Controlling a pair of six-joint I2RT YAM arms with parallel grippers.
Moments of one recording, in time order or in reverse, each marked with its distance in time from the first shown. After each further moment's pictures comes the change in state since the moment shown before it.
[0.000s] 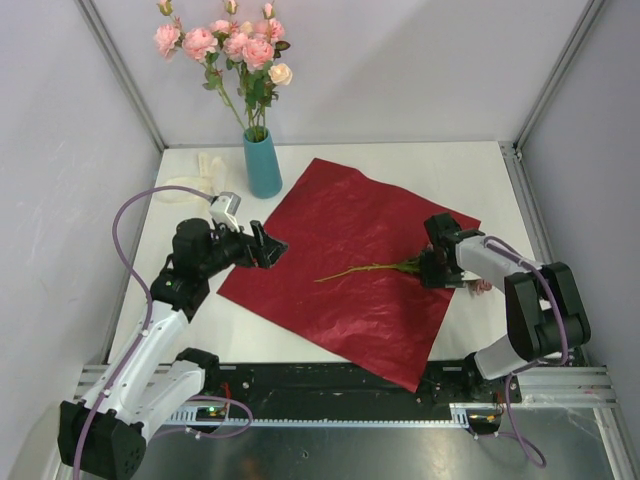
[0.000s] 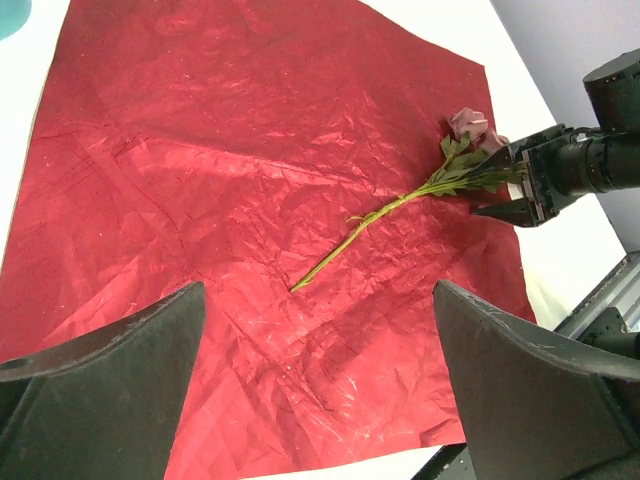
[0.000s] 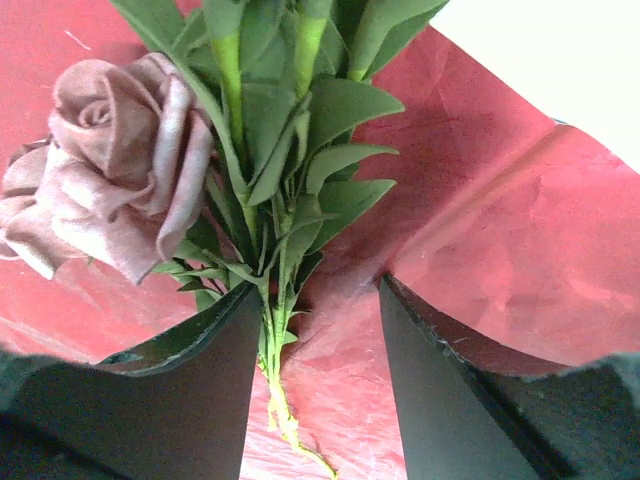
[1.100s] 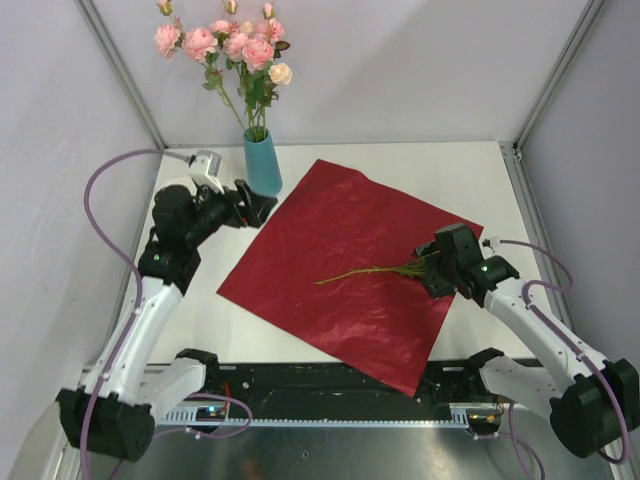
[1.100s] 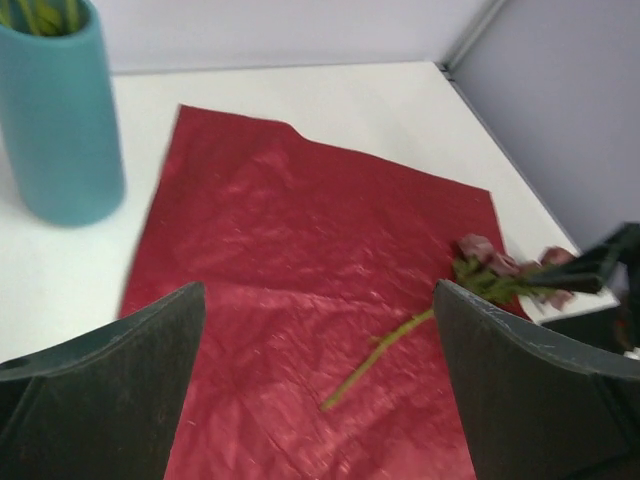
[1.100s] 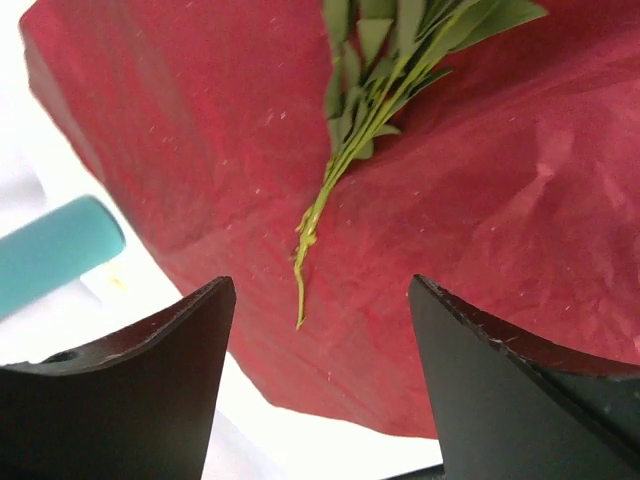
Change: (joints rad) left arm 0.097 0.180 0.291 0.081 -0.016 0.049; right arm 0.145 -0.510 -0.058 -0.048 0.010 -0.257
